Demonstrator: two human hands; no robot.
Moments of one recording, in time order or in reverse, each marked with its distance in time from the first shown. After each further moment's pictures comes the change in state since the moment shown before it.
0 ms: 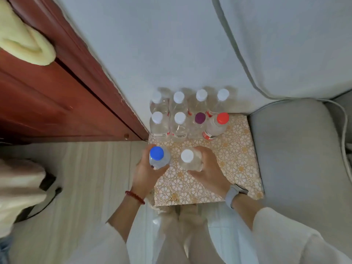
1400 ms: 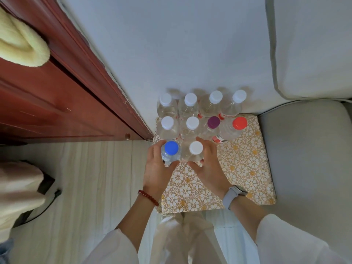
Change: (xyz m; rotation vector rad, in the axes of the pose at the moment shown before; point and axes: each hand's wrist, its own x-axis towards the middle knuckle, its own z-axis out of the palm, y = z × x) left_hand 0.033 0.000 0.008 0.037 0.065 0.094; right_hand 0.040 -0.024 0.025 0.094 0.138 -0.044
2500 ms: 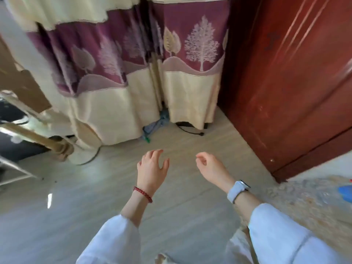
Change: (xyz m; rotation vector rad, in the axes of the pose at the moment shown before) left_hand -0.577 -0.079 -0.279 0.304 0.962 -0.741; right_hand -0.411 -0.236 0.259 -0.546 -0.937 -0.628
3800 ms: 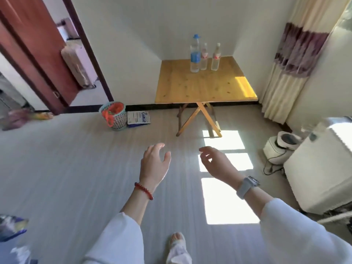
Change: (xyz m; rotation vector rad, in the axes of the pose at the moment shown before) left_hand -0.554 -0.870 -0.657 0.062 1.241 -1.485; right_hand -0.448 -0.858 0.981 -0.335 -1.270 -1.573
